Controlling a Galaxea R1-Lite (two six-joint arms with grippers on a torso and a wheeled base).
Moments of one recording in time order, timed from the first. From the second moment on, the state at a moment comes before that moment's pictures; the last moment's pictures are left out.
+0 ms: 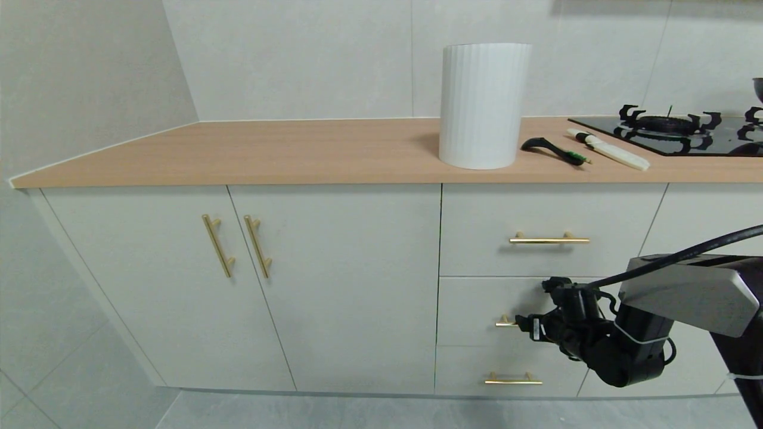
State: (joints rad) left arm 0.00 0.00 0.00 0.00 -0.01 0.00; right arm 0.20 2.52 -0.87 -1.03 -0.18 0.16
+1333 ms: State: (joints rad) left arm 0.00 0.00 0.00 0.00 -0.01 0.00; right arm 0.28 1.80 -0.74 -0.25 -0.04 0.08
